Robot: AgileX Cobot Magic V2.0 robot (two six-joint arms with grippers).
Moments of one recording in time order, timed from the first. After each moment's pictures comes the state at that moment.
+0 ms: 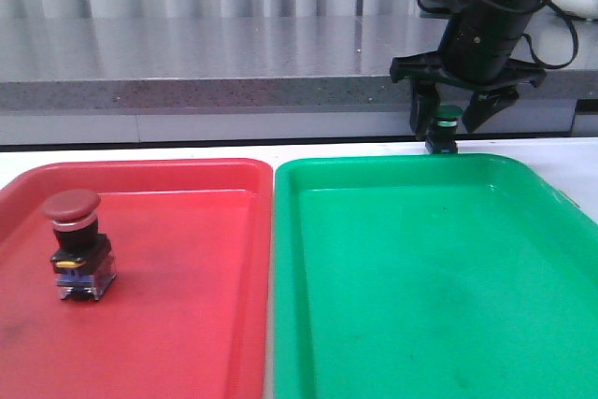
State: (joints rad) left arm -0.06 0.14 -0.40 0.02 0.46 -0.14; right arm 0.17 2.15 -1.76 0.09 0.71 0.10
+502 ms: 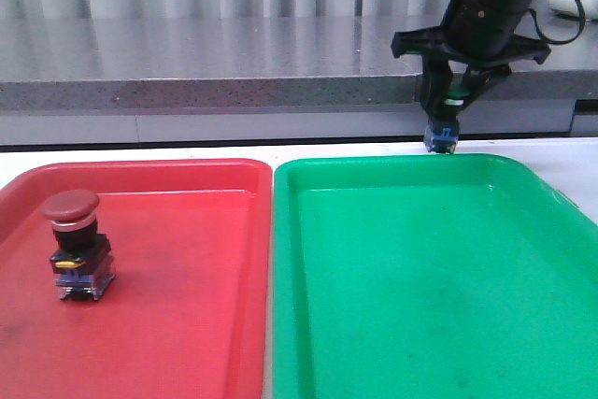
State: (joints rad) left arm -0.06 0.14 -0.40 0.02 0.46 -0.14; right arm 0.17 2.09 -1.78 0.09 0.74 0.10
